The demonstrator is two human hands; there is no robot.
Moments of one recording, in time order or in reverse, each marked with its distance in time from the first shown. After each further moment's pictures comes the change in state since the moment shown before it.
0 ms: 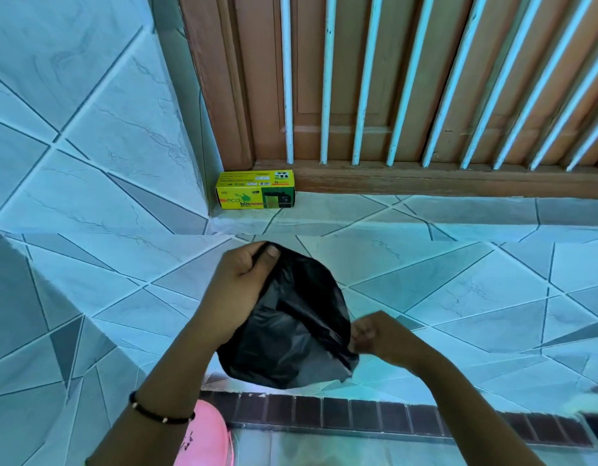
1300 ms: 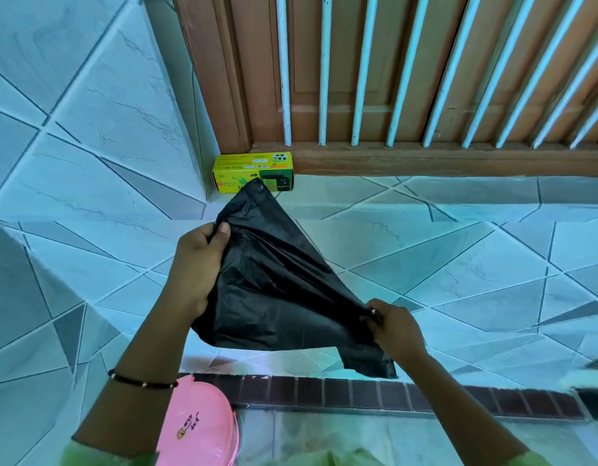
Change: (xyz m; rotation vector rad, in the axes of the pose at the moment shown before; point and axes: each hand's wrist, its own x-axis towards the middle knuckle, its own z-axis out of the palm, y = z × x) left_hand 0.013 -0.022 -0.029 -0.199 0.197 -0.289; right_hand 0.006 0.044 0.028 -0.378 0.419 0.163
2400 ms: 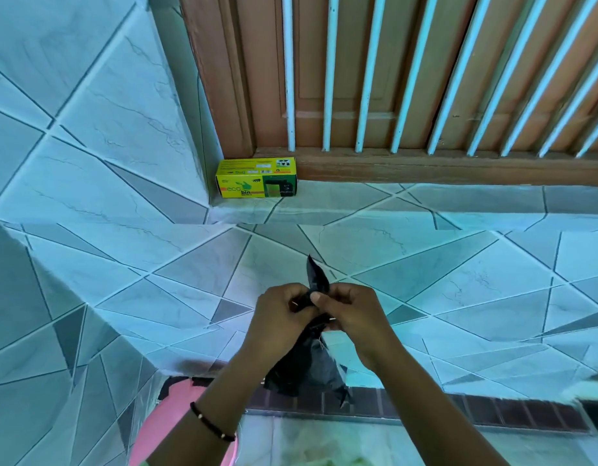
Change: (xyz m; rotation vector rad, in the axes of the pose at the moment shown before) left_hand -0.037 -0.059 0.065 0.389 -0.232 0.123; right_hand -0.022 -0.105 -0.049 1.109 -0.166 0.055
